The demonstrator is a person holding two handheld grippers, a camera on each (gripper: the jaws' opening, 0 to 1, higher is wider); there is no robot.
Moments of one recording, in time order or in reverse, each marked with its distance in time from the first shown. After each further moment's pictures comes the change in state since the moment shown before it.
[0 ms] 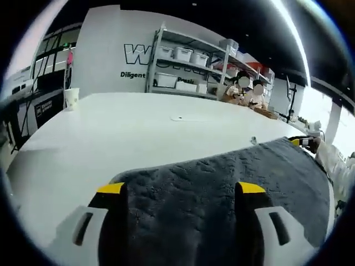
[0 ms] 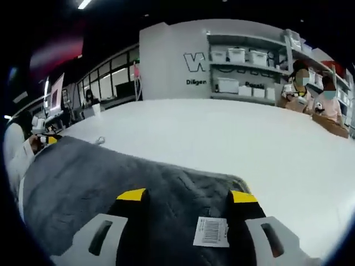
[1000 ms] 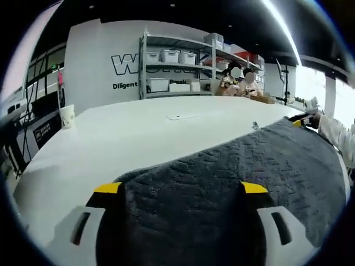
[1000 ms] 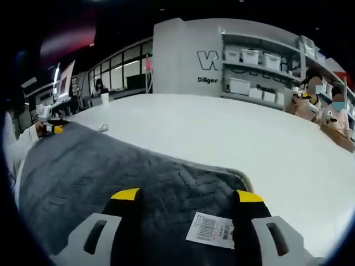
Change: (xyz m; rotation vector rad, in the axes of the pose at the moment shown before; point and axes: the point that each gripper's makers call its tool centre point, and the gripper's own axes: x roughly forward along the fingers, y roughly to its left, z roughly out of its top) left arm 0.005 0.009 -0.006 0.167 -0.018 0.011; right arm 0.001 -0.008 0.002 -0.077 -0.024 0.039
